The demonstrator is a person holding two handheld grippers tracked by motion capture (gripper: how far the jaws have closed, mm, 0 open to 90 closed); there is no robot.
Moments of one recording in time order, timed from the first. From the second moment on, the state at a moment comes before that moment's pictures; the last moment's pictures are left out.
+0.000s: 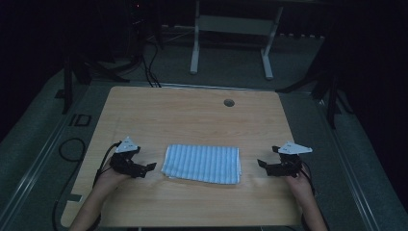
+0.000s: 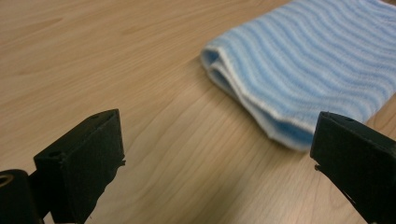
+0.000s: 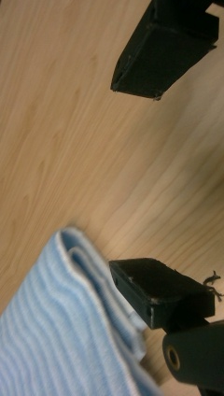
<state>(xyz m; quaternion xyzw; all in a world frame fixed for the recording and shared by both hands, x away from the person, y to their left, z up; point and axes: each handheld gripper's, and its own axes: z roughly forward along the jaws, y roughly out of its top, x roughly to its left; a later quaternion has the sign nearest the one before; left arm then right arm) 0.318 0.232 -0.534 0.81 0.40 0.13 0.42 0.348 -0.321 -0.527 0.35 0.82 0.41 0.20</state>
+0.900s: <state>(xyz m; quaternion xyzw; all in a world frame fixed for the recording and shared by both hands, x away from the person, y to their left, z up) 0.276 0.286 -0.542 0.75 0.46 0.17 0.44 0.315 -0.361 -0.538 0.42 0.75 0.45 0.25</state>
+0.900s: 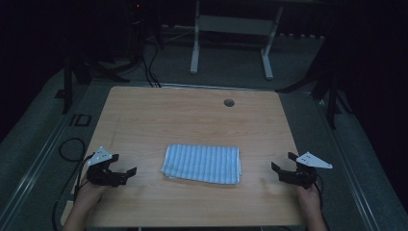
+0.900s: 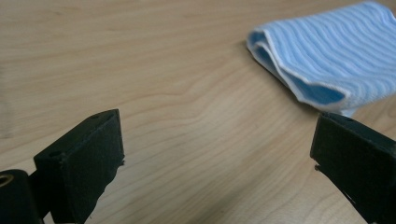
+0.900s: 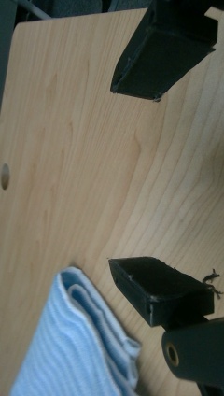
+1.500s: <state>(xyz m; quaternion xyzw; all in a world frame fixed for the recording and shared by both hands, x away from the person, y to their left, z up) 0.273 0.292 -0.549 0.73 0.48 0.18 0.45 0.304 -0.363 -0.547 0.42 0.74 0.45 0.28</state>
